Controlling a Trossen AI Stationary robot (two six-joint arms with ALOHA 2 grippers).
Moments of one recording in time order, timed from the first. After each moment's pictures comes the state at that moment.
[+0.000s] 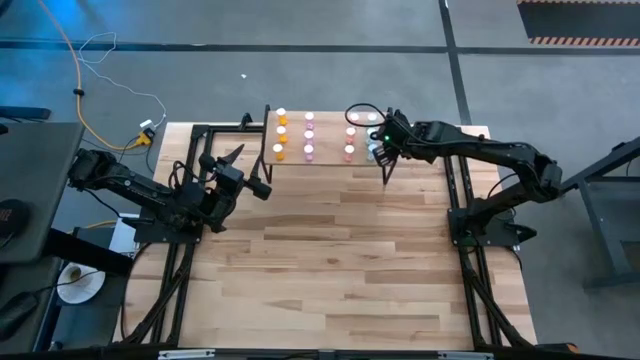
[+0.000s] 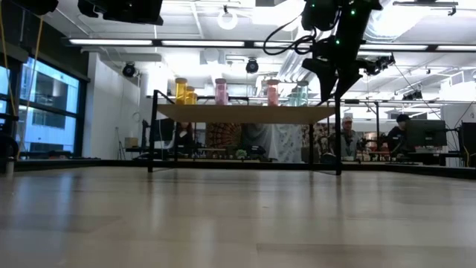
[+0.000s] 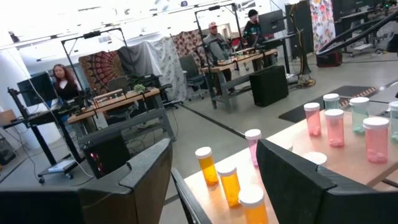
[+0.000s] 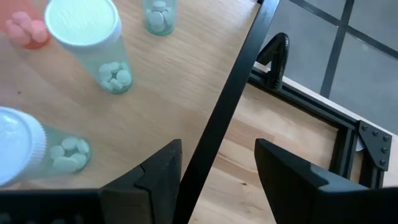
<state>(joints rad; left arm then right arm) -0.16 1.08 0.50 0.98 -1.42 0.67 -0.44 1.40 1.19 -0.94 0.49 0.55</state>
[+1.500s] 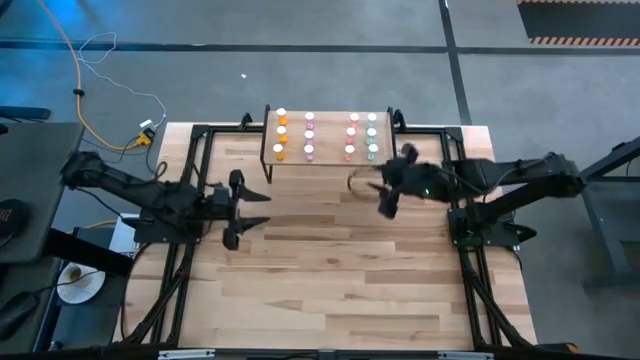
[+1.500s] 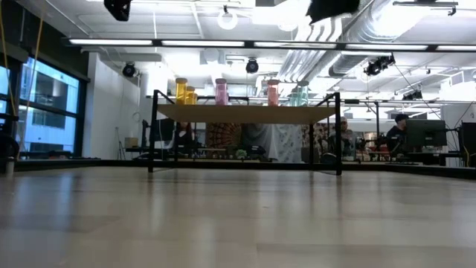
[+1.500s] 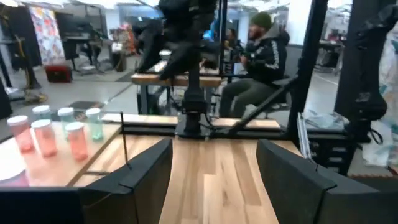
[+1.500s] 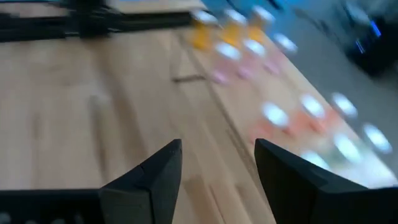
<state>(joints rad) -0.21 0.75 0.50 0.25 -0.37 -0.02 0.09 1.16 1.20 -0.70 0.52 0.20</state>
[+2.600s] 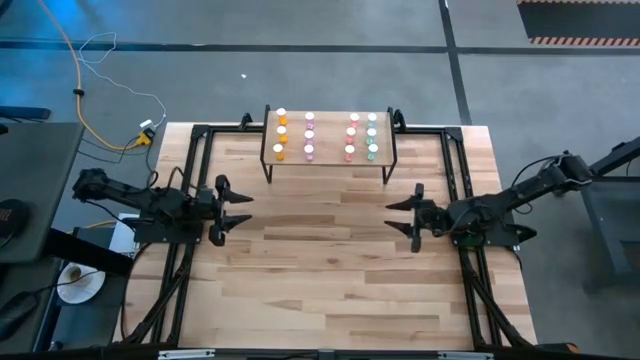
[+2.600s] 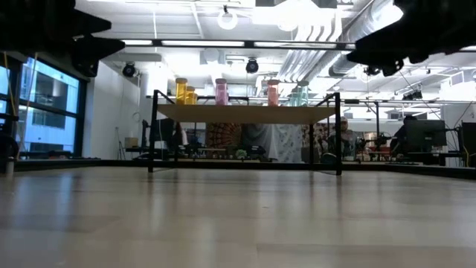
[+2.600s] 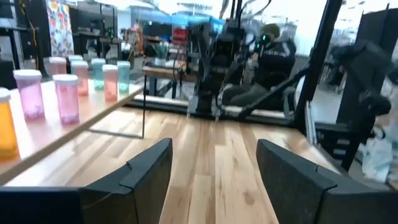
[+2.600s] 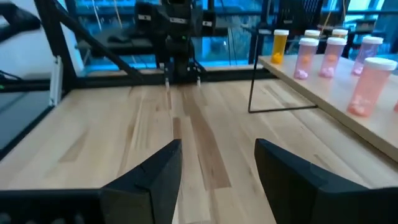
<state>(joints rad) -0.18 0.22 0.09 0.14 -0.36 -0.10 0.36 0.72 0.24 0.32 0.49 0.07</state>
